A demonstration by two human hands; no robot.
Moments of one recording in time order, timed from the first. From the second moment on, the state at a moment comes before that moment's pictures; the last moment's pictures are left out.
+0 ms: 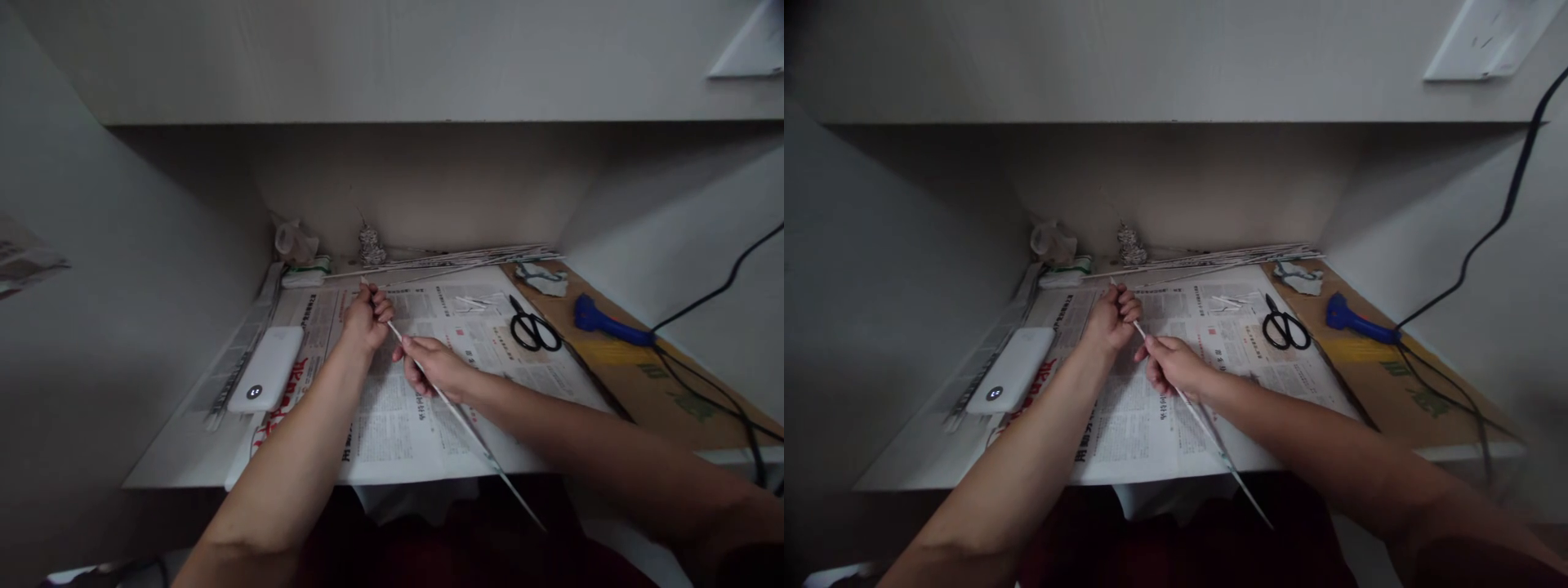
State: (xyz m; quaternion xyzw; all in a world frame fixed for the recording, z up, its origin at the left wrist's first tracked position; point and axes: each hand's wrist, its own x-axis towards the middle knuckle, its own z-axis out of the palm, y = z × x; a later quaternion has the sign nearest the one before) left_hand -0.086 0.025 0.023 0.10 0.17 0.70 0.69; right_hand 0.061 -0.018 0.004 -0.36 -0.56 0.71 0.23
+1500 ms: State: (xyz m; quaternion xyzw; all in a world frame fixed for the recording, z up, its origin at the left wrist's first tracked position) left_hand -0.074 0.018 0.033 0.14 0.15 0.67 0.71; right_hand 0.067 -0.014 0.007 -0.26 -0.50 0.80 0.22
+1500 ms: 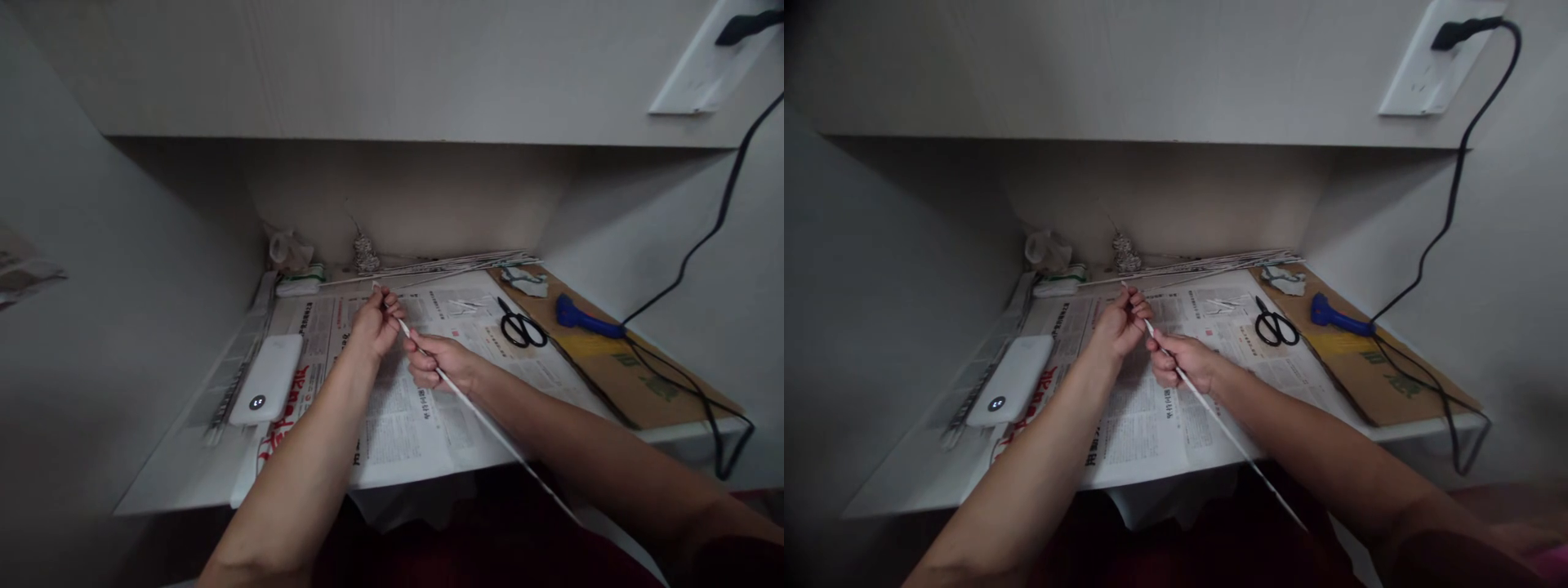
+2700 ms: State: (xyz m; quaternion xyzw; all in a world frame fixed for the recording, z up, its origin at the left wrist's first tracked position) left_hand -0.077 0.021 0.017 0.25 0.33 0.61 0.67; right_hand 0.072 0.002 -0.006 -0.36 -0.67 0.56 0.33
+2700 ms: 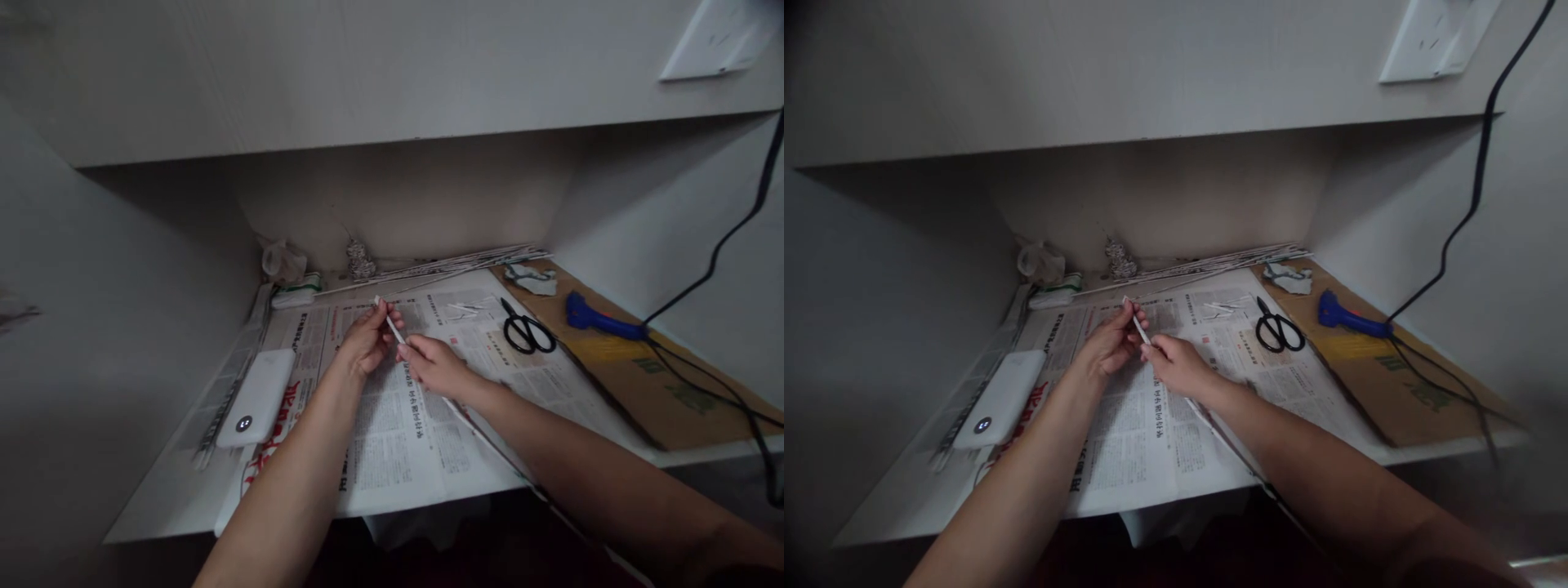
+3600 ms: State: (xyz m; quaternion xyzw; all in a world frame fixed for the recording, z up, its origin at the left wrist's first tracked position) left_hand -0.075 0.020 0.020 0.22 0.33 0.63 0.67; right_hand 0.072 -0.001 -0.002 -0.33 -0.61 0.65 0.31
